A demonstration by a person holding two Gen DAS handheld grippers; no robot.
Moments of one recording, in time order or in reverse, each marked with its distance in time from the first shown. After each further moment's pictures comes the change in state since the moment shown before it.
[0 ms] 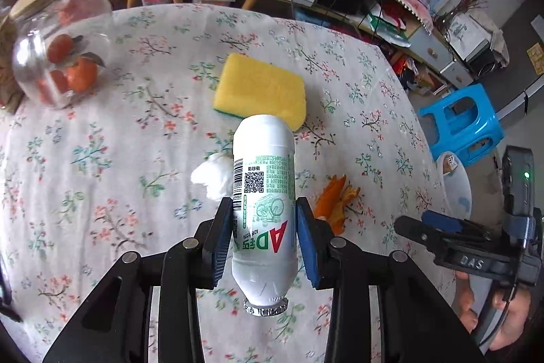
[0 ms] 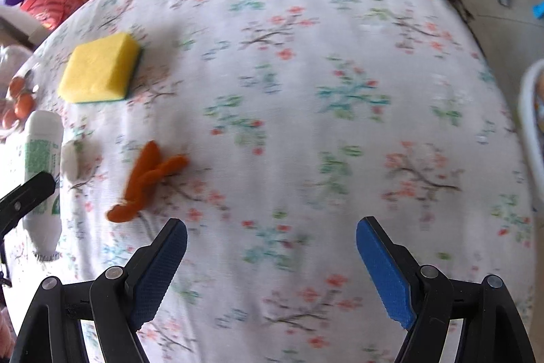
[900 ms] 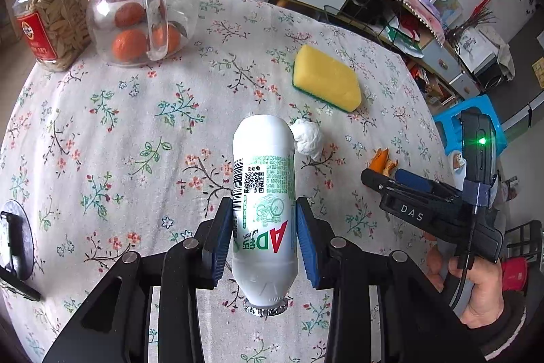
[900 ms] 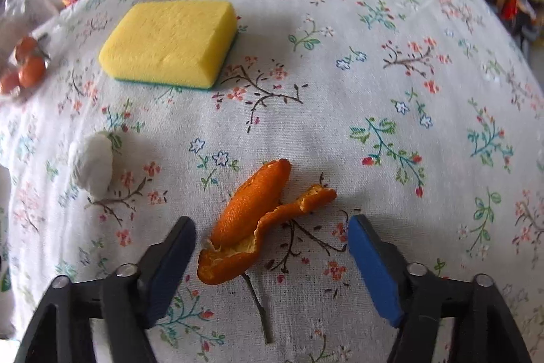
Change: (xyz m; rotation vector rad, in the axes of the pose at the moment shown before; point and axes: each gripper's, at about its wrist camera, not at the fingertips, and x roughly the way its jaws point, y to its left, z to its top) left arm -0.037 0.070 -0.042 -0.056 -0.016 0.022; right arm 0.048 0.093 -0.004 -0.156 -0.131 -0.086
